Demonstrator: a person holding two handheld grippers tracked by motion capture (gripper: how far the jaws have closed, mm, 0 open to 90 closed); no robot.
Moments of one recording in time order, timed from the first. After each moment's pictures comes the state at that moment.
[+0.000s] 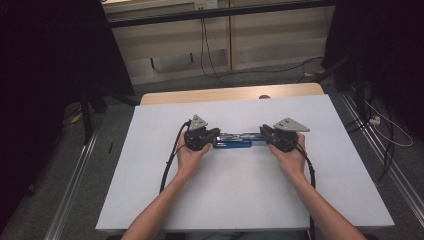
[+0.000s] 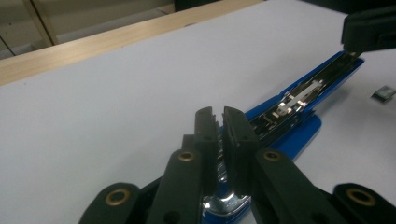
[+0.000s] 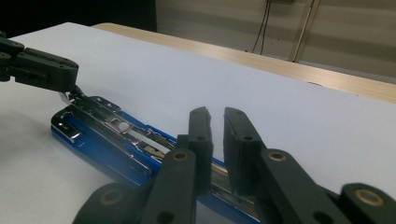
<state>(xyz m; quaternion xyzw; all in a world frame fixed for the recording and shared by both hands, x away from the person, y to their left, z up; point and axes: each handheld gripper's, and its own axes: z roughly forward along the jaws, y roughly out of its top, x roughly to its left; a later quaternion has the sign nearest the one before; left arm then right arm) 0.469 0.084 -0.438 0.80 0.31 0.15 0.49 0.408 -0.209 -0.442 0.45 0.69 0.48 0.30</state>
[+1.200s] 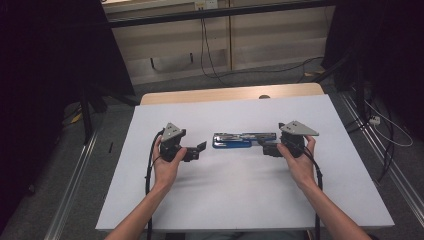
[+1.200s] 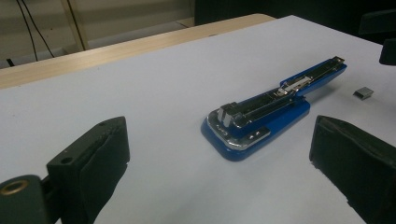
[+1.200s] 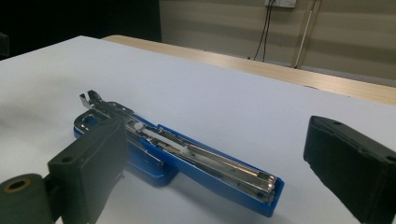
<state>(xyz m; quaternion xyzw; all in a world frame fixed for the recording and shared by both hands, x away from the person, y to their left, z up) 0.426 0.150 -0.417 0.78 0.34 0.18 0.50 0.387 -0.219 -0.432 0.46 0.68 0.49 0.29</state>
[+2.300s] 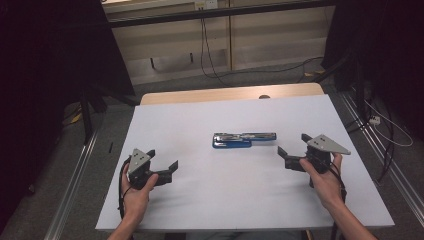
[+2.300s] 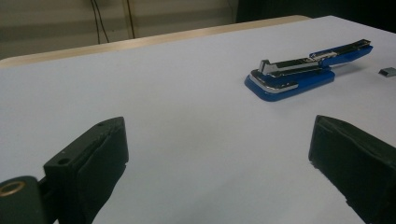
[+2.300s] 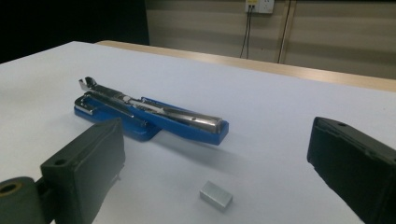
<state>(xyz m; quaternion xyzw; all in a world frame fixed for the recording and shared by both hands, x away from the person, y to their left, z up) 0.351 0.227 -0.422 0.74 0.39 0.24 0.49 0.329 -0.265 -0.433 0.47 0.66 0.50 0.31</state>
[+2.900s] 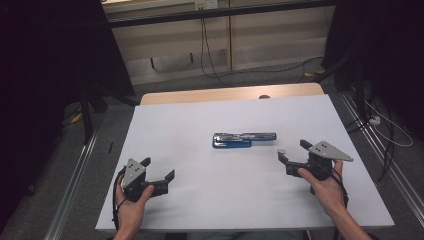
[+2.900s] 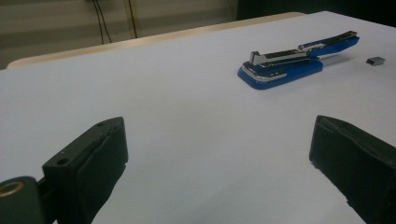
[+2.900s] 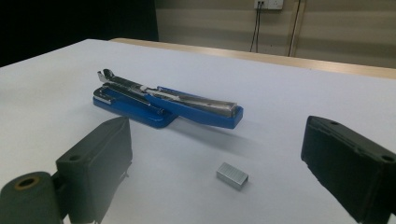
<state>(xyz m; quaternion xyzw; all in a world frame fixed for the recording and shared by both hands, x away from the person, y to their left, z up) 0.325 0.232 -0.420 0.74 0.39 0.25 0.49 0.318 -0.263 -0.437 0.47 0.66 0.51 0.29</state>
